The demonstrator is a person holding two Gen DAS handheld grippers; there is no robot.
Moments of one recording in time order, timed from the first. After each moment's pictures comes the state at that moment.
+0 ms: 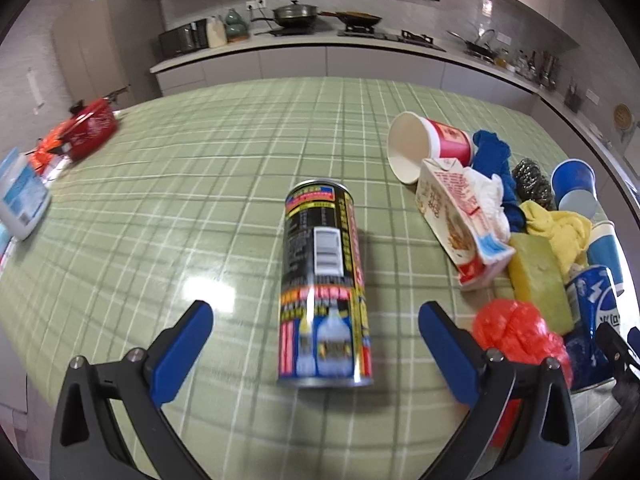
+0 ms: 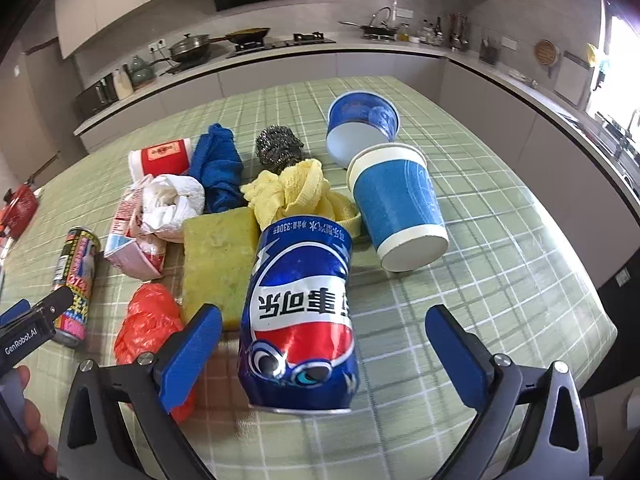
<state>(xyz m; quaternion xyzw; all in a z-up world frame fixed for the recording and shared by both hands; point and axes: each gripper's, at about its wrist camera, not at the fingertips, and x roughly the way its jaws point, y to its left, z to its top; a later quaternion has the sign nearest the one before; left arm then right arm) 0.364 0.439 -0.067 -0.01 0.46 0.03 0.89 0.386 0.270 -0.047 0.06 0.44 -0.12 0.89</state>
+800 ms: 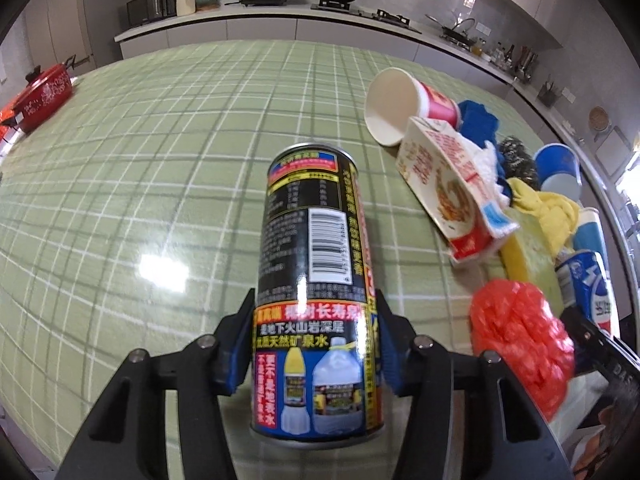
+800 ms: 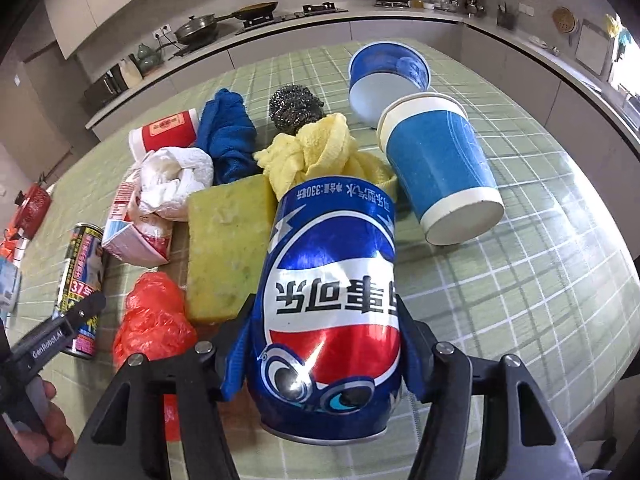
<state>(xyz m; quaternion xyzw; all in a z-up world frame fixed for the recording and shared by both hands) 0.337 0.462 -0.087 -0.06 0.50 -0.05 0.87 0.403 0.265 -0.071 0.11 0.48 -0.07 0.87</state>
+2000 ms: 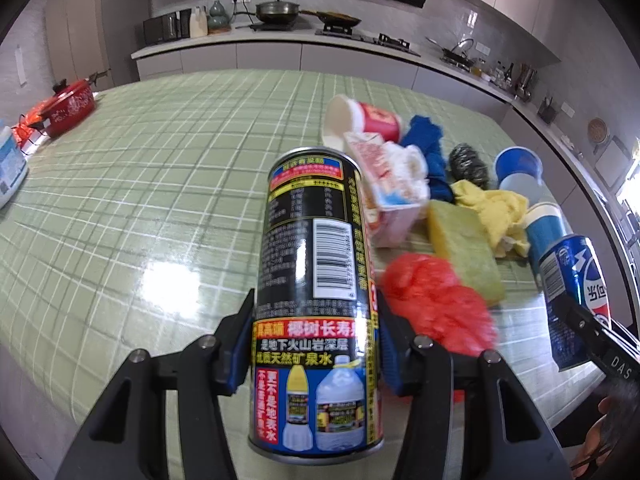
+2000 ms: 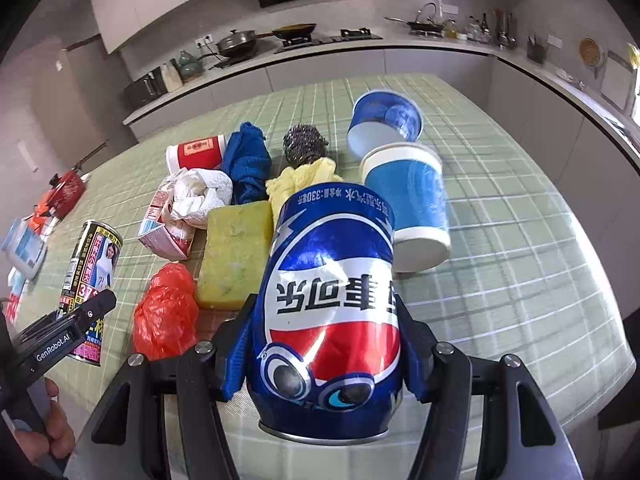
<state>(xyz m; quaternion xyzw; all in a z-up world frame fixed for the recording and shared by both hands) 0.306 0.399 -0.044 -0.05 0.45 -0.01 0.89 0.368 0.223 -0.035 0.08 0.43 0.00 0.90</state>
